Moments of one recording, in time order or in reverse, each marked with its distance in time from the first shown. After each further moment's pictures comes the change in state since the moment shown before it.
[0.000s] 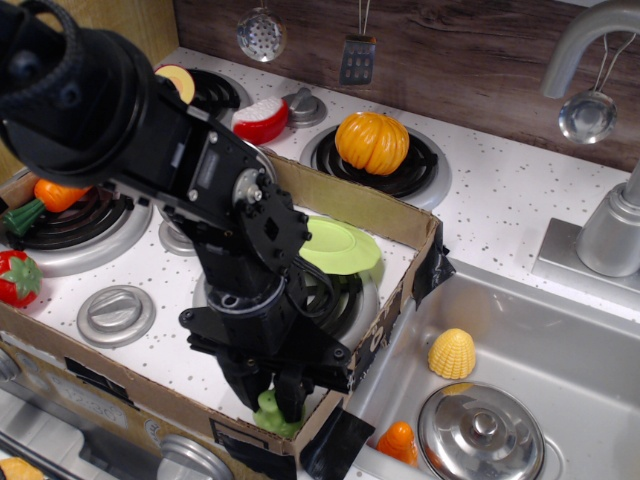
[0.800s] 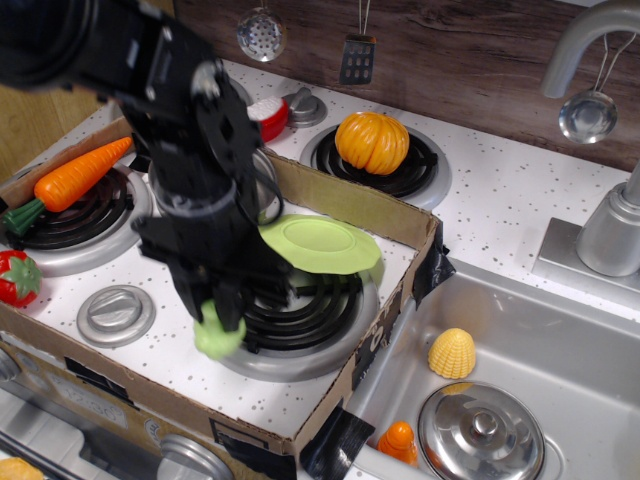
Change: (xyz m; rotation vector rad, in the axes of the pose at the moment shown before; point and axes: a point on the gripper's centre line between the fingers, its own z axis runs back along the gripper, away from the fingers) arm 0.034 0.046 0.035 0.119 -0.012 -0.062
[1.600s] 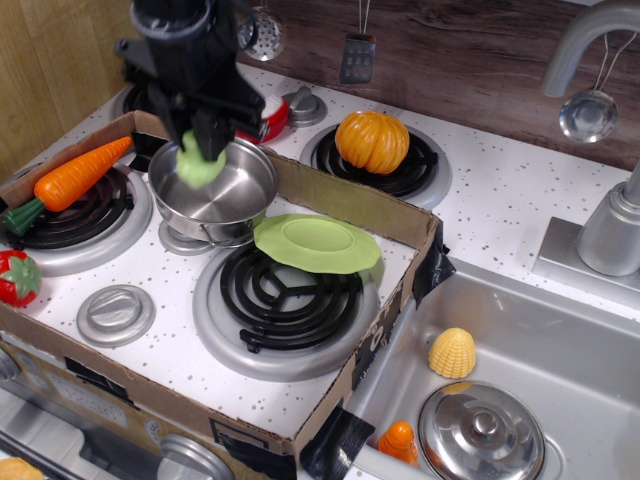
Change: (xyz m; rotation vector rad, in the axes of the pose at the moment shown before) arm 0.087 0.053 0.051 0.111 -0.201 -0.077
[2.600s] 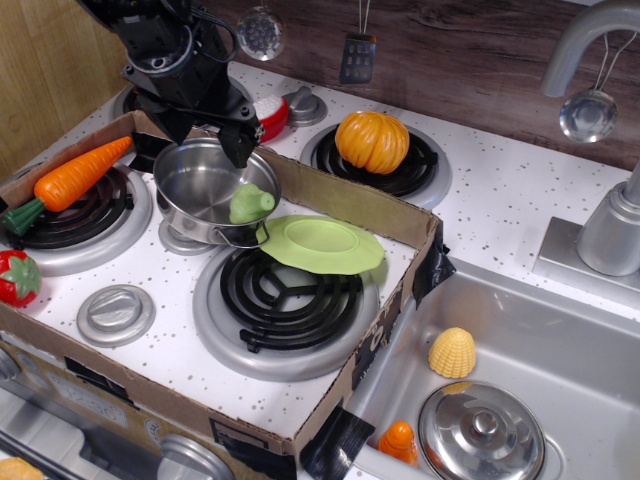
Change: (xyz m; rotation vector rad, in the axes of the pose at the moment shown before) arm 0.018 0.008 -0.040 -0.069 -0.164 0.021
